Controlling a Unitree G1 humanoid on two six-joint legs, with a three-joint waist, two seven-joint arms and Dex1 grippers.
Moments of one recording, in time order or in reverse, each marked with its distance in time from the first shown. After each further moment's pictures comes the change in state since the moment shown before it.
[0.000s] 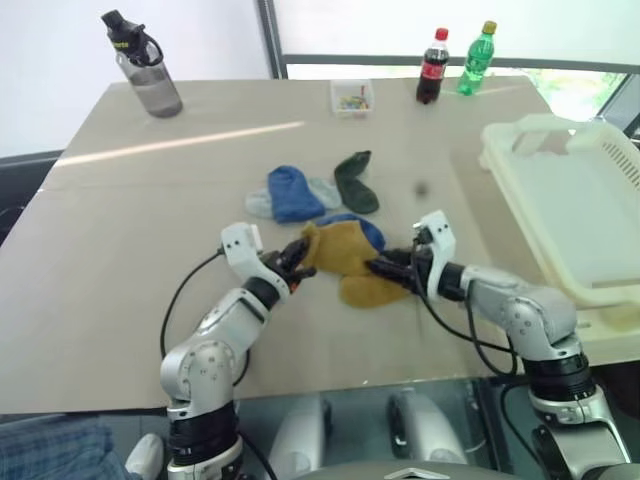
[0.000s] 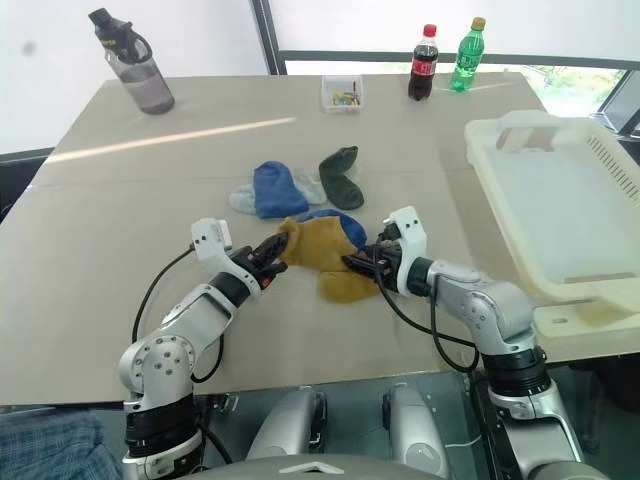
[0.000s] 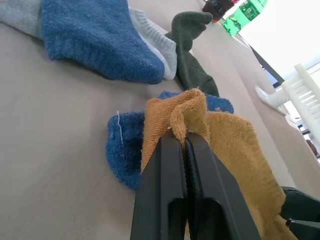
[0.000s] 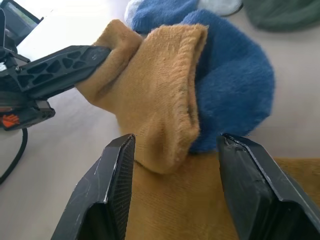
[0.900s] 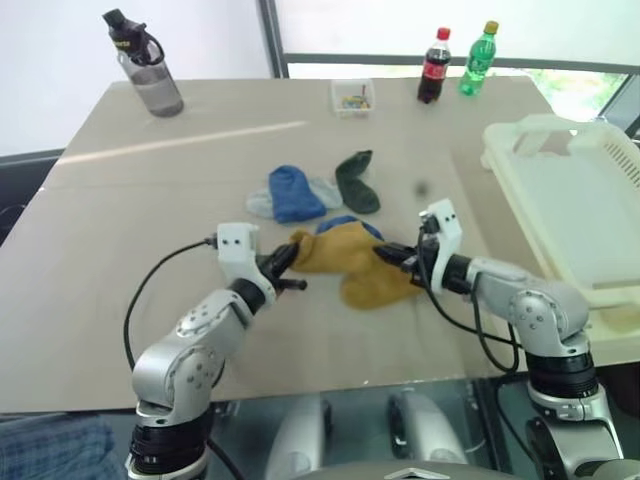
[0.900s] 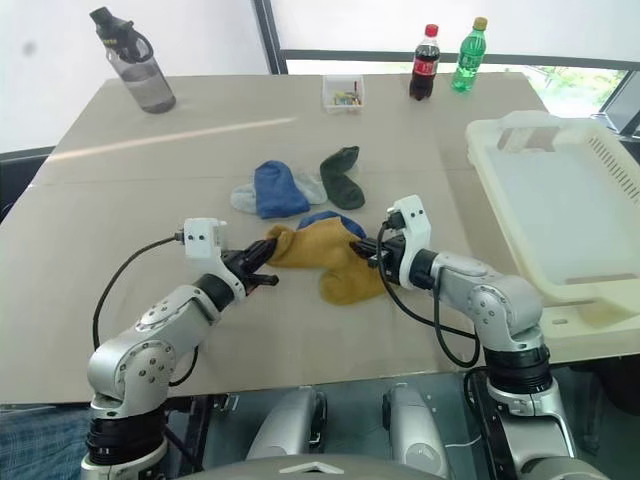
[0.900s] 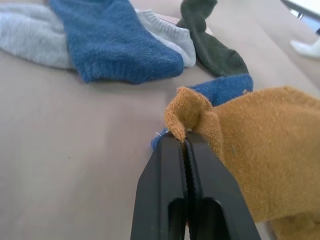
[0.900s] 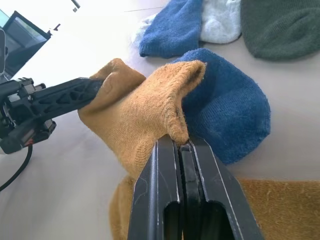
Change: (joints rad) left arm 0.036 0.263 -0.135 -0.126 0.162 -0.008 -0.033; right arm -0.014 0.017 -0.112 -0.088 0.054 0.083 -0.025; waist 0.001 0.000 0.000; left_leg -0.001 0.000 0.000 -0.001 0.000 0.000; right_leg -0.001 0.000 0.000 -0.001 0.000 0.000
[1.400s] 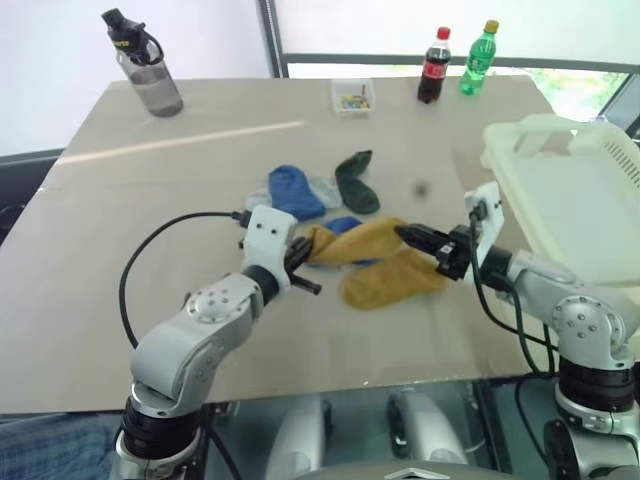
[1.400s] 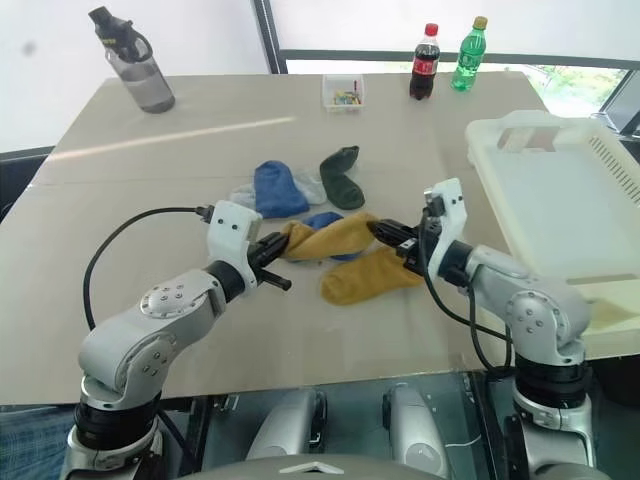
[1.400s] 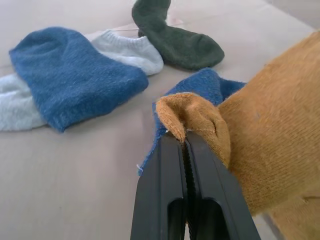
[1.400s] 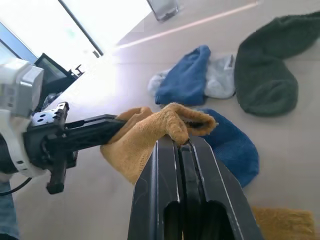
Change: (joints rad) left arm -0.124 0.073 -0.139 -0.136 0.085 0.217 0.027; right arm 0.057 -0.080 -0.158 -0.125 0.162 -0.003 0.019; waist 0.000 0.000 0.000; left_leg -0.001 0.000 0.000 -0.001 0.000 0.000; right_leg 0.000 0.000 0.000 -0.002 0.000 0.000
